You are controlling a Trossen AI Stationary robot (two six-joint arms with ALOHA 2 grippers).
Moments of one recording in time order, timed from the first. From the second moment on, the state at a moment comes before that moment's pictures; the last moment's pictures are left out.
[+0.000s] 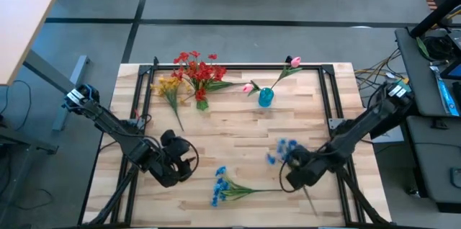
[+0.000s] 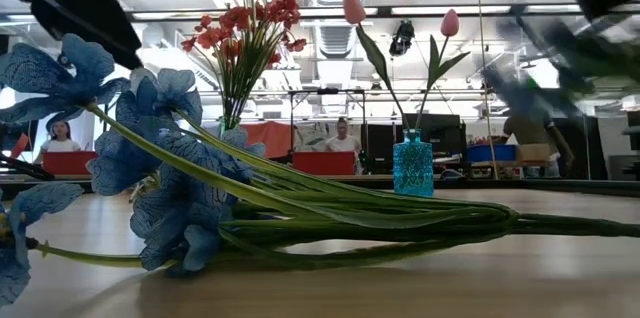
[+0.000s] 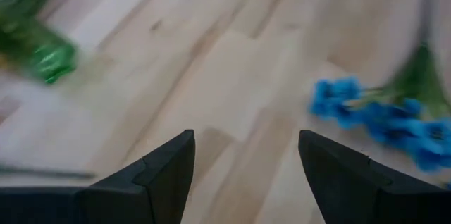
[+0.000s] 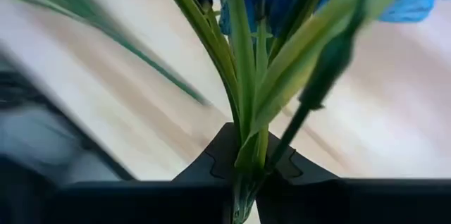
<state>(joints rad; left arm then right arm) -0.69 1.34 0.92 -0.73 -0.67 -1.05 0.68 1.35 0.88 -0.72 0.06 1.58</state>
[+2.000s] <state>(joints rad) -0.84 0.66 0.63 -1.03 -1.16 -1.24 -0.06 1.98 1.66 0.33 0.41 -0.12</state>
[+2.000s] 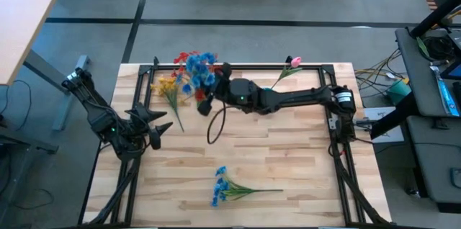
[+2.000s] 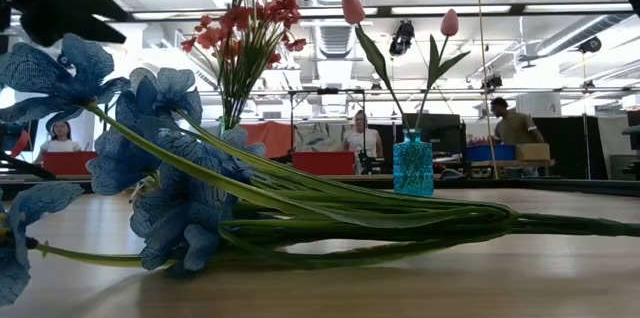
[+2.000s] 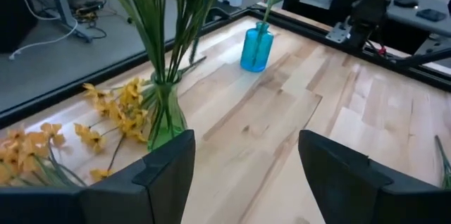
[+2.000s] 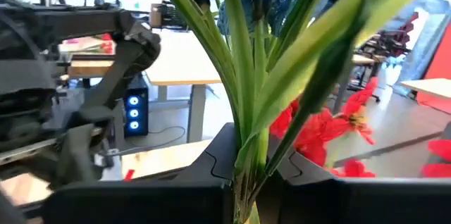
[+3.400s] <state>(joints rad) -0.84 0.68 0.62 -1.01 -1.16 -1.24 -0.14 2.06 1.66 0.35 0.34 -0.22</state>
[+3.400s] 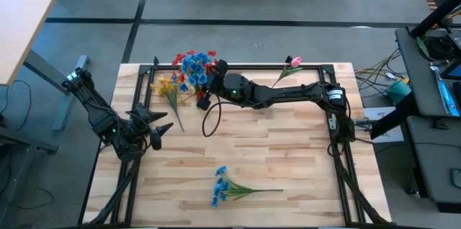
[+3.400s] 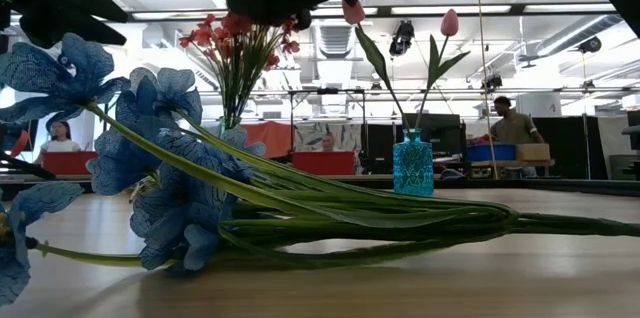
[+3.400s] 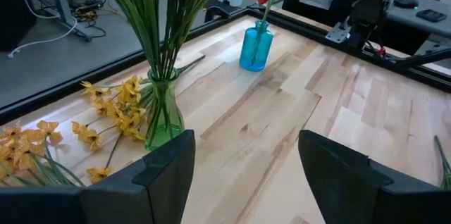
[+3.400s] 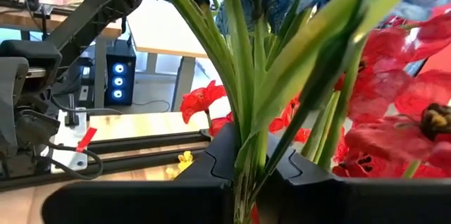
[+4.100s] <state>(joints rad) -0.84 0.68 0.62 -1.01 -1.16 -1.21 -0.14 2.06 1.66 0.31 0.34 -0.16</state>
